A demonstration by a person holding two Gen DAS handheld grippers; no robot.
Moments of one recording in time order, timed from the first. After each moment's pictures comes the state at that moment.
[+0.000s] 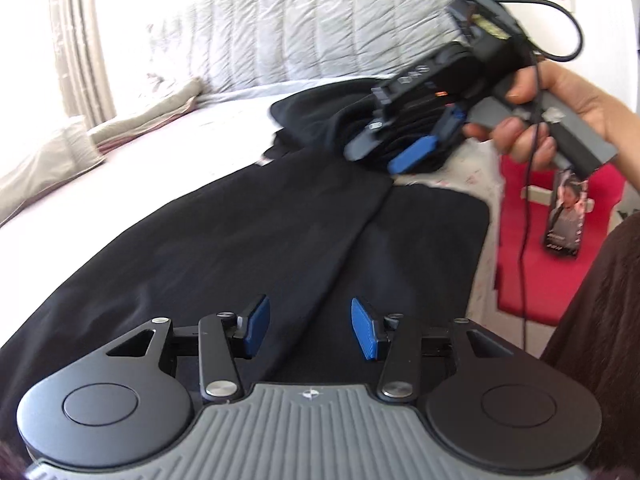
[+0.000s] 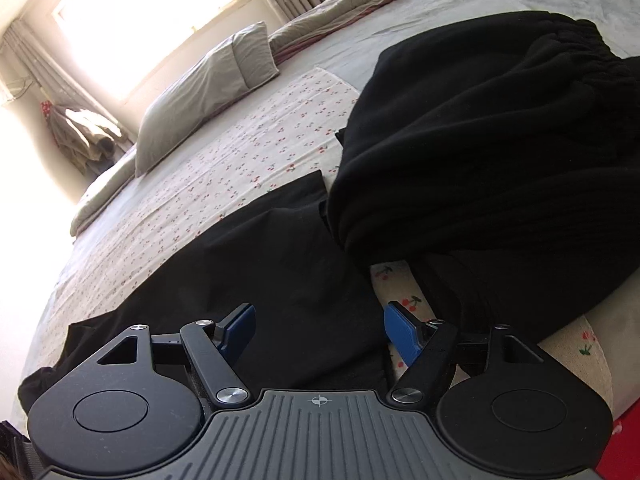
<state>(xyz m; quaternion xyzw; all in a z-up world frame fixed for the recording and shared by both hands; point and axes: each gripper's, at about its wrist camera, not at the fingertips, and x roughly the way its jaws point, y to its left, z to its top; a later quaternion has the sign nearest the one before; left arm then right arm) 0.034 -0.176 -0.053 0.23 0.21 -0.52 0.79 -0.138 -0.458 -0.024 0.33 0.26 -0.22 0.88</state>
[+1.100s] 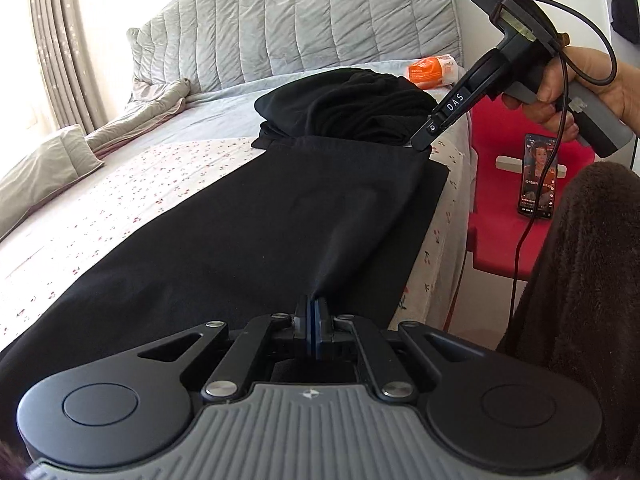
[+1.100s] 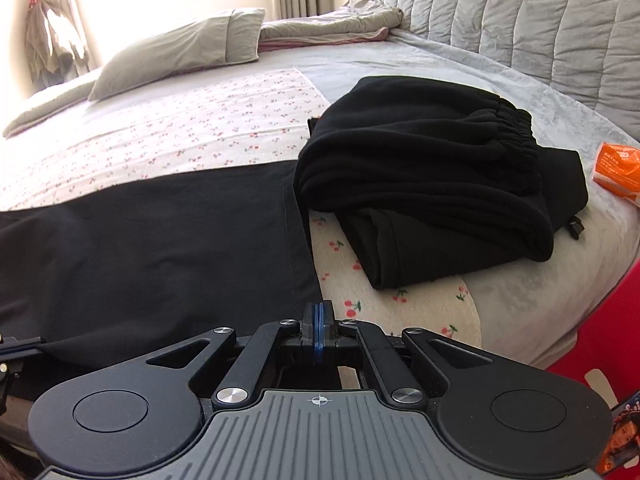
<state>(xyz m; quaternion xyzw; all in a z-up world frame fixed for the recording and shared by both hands) 0.007 -0.139 -0.039 0.26 0.20 -0.54 0.77 -0.176 -0.358 -0.013 0.12 0.33 -0.32 0.88</state>
